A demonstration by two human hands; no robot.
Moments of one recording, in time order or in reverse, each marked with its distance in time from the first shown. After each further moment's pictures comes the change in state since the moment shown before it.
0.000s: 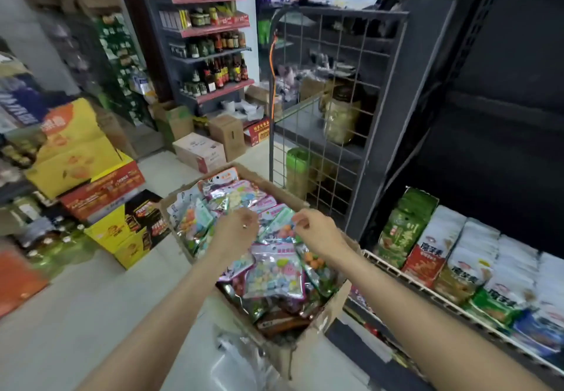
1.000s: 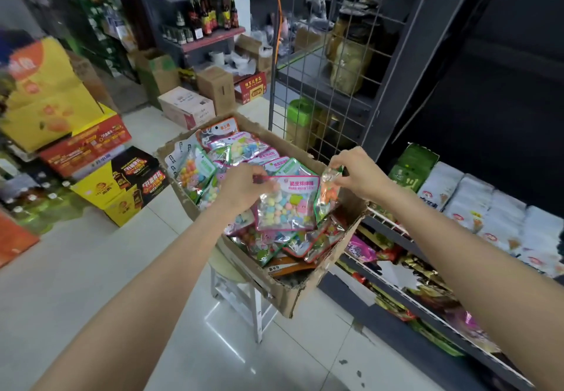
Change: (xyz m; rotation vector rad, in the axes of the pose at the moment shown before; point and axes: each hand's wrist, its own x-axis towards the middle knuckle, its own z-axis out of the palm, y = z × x) left_hand -0.012 -0.010 -0.002 0.106 -0.086 0.123; right_hand 0.002 0.031 -0.038 -0.521 -0.014 -0.159
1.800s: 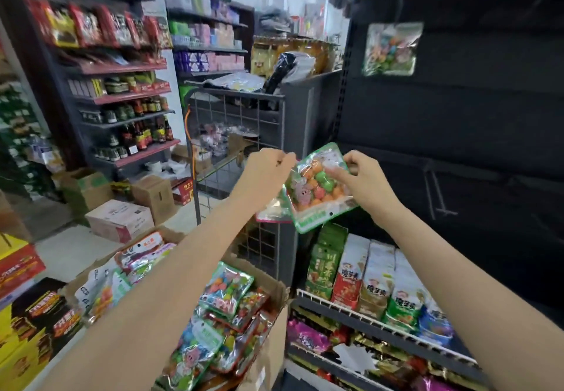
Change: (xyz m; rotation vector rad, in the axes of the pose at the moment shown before) left_hand 0.030 0.254 -0.016 -0.026 0.142 0.560; right_hand -0.090 0.037 -0.177 0.716 0.694 0.176
